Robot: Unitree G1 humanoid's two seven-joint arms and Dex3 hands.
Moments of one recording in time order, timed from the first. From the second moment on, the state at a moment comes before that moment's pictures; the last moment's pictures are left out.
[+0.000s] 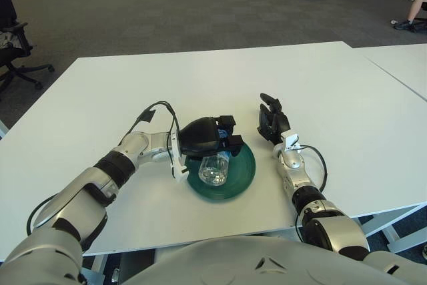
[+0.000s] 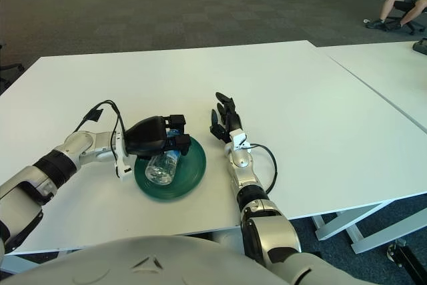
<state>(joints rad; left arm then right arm) -0.49 0.53 -0.70 0.47 1.09 -0.73 0.50 -0.32 0.05 -0.02 0.99 -0.09 -0.65 -0.08</state>
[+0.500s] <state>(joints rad) -0.49 0.54 -0.70 0.47 1.11 -0.72 0.50 -0.32 0.05 -0.02 0.99 -0.08 -0.65 -0.08</state>
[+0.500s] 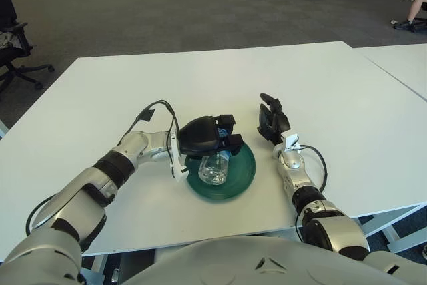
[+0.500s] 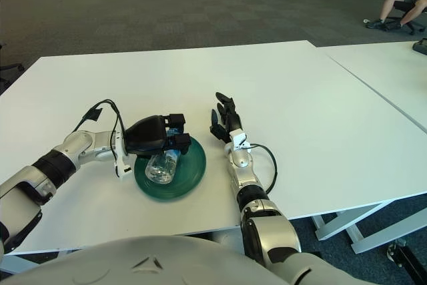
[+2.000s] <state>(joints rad) -0.61 0.45 -0.87 0.80 1.34 -0.65 1.04 -0.34 0.05 -0.04 1.03 -0.06 -0.71 -0.05</state>
